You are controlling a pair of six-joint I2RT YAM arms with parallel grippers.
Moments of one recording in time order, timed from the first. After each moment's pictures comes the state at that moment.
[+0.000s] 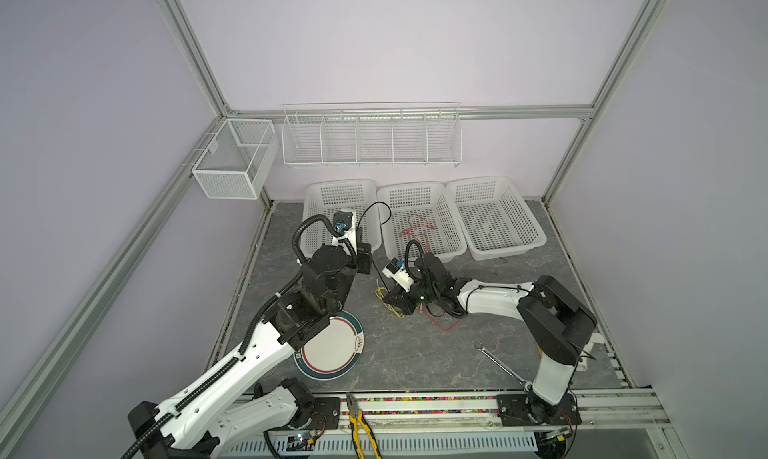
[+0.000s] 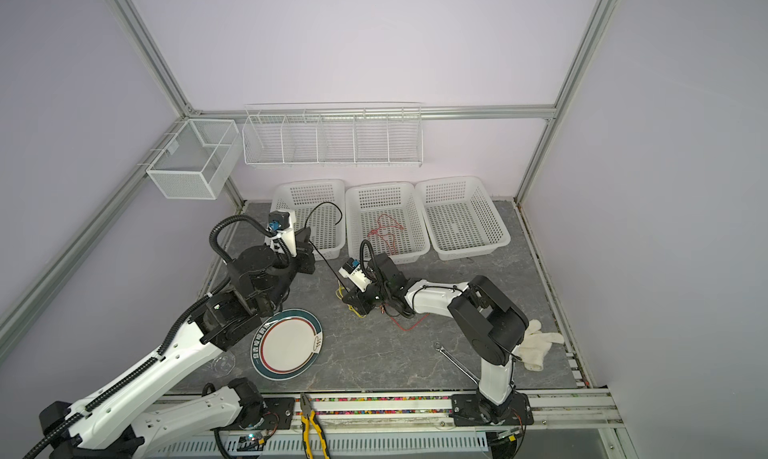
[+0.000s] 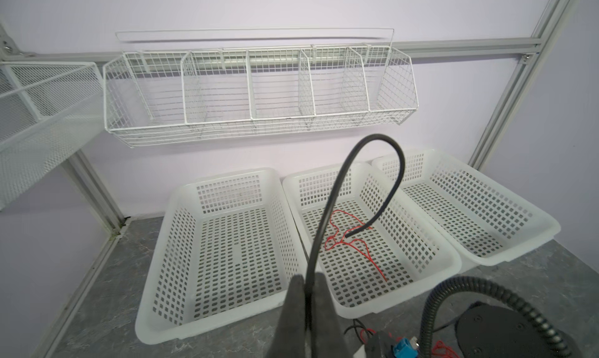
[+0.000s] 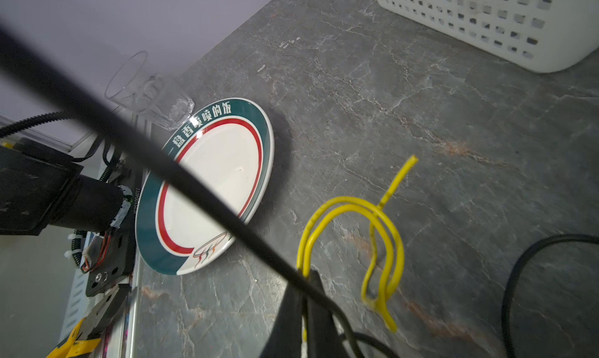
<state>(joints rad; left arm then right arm) -0.81 0.96 1.02 -0.19 -0.56 -0.08 0.80 1.83 0.99 0.17 -0.55 0.10</state>
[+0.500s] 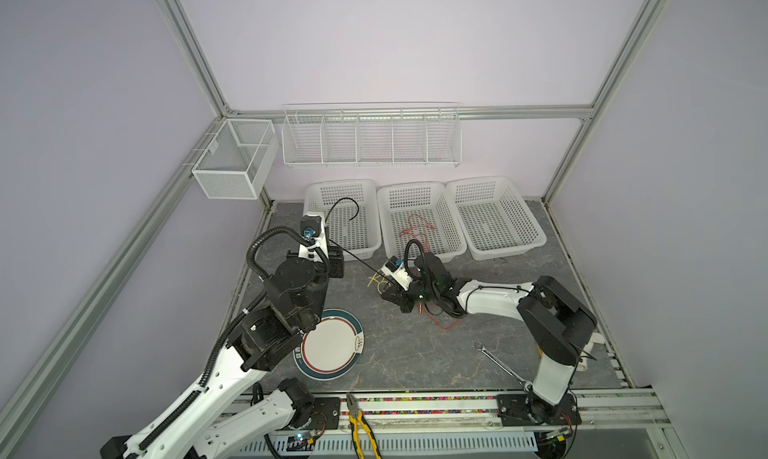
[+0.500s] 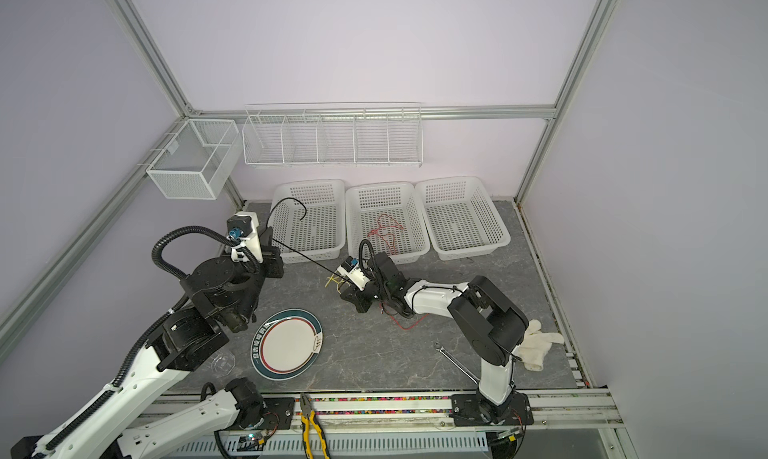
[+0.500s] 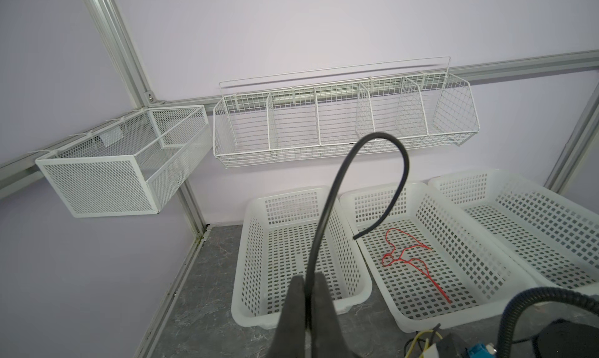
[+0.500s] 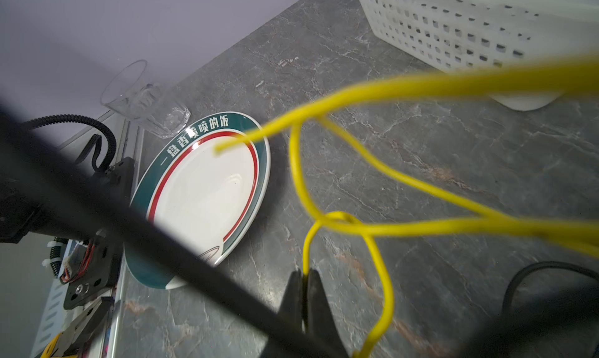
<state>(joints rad) -0.81 0.81 1.05 -0.29 -0.74 0.06 0.80 1.83 0.99 0.22 -0.53 0.07</state>
